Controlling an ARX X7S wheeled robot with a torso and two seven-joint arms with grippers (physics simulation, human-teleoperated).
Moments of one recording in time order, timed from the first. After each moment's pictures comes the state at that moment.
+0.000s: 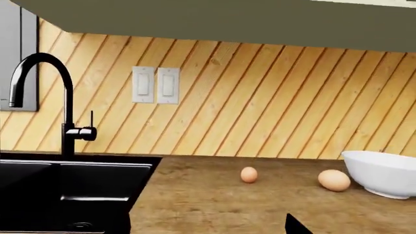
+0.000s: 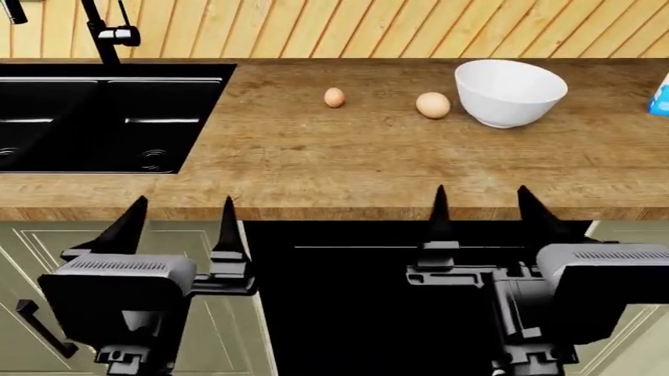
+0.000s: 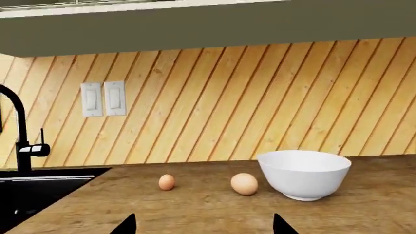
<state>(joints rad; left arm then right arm) -0.08 -0.33 0.13 0.76 -0.38 -0.45 -0.34 0.21 0.53 -0.31 -0.85 0.59 0.48 0.69</state>
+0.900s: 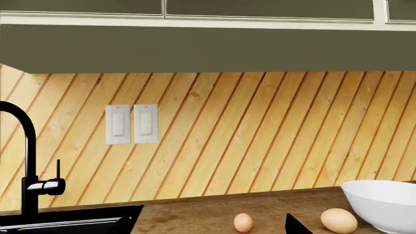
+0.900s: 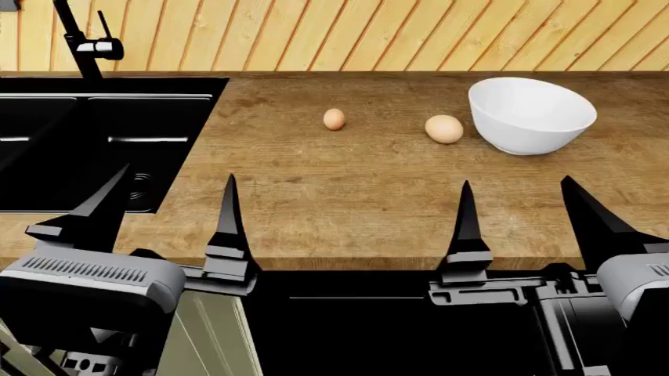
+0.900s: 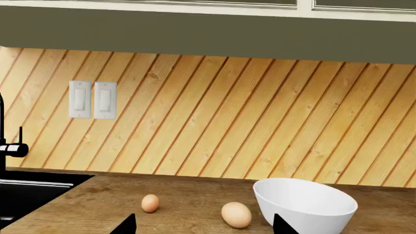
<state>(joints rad) -0.18 -0.44 0.15 0.96 -0.49 -0.59 -0.43 0.58 1.00 -0.73 -1.04 0.94 0.31 1.20</state>
